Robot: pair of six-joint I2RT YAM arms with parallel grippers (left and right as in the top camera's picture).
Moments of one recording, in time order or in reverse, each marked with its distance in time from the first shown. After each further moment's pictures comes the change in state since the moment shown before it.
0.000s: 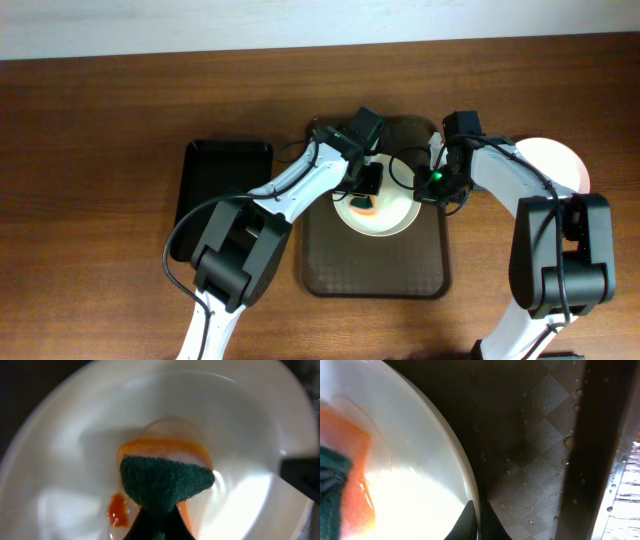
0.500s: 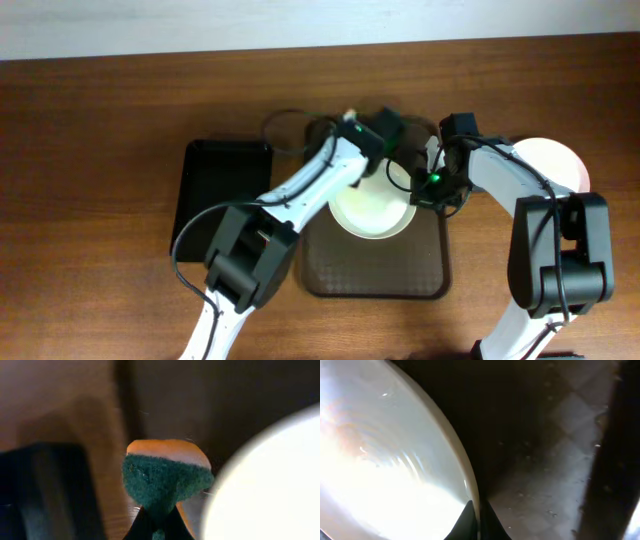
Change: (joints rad) left arm -0.057 0.036 0.206 -0.332 -0.722 0.064; right arm 0.008 0.005 0.000 -0.034 -0.037 0.022
